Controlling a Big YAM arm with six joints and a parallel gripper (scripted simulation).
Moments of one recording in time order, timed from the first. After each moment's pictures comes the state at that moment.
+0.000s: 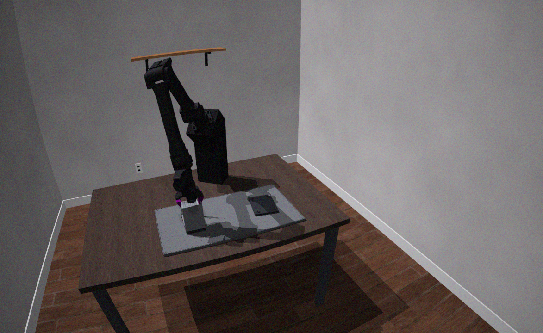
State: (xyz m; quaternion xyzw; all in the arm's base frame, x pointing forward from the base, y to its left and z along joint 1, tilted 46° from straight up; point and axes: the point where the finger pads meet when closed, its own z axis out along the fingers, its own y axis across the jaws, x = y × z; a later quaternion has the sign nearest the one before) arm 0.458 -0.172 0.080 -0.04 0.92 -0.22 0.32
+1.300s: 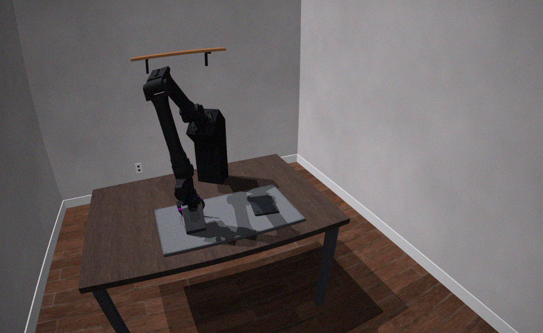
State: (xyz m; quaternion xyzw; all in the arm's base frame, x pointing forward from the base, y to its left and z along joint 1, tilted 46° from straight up) arm 0.484 -0.188 0.049 -0.04 0.92 -0.22 0.32
